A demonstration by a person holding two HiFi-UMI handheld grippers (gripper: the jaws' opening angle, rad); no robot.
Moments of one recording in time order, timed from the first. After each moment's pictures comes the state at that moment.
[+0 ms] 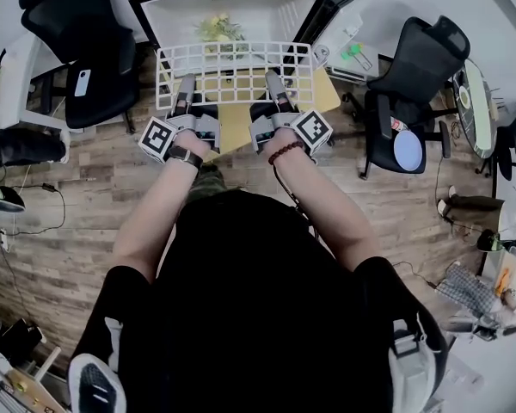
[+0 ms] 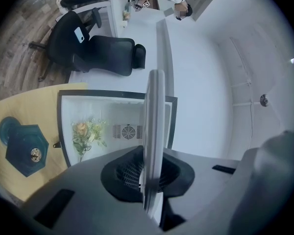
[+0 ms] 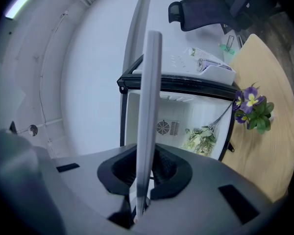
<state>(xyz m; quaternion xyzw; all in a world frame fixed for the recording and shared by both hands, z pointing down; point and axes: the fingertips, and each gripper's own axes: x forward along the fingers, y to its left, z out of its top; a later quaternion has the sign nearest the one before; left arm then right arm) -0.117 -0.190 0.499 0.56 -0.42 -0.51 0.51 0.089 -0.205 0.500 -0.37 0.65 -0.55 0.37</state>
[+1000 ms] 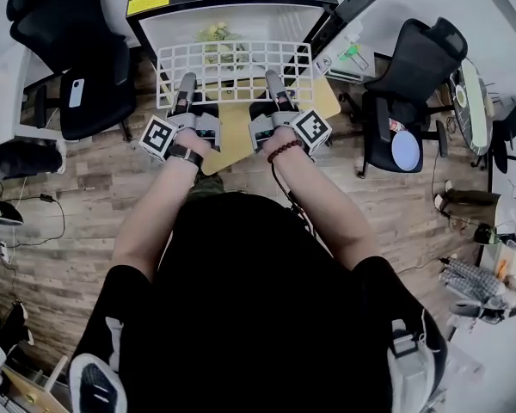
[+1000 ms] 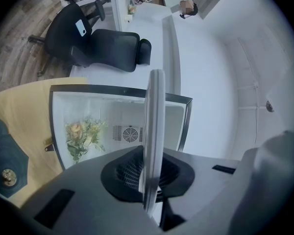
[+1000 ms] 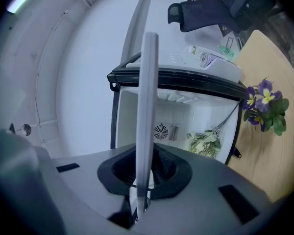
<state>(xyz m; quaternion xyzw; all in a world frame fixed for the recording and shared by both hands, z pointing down) -0.129 -0.239 0.512 0.55 -0.41 -0.51 0.53 0.077 -0.247 0.505 -0.40 0.63 -0.55 0.38</state>
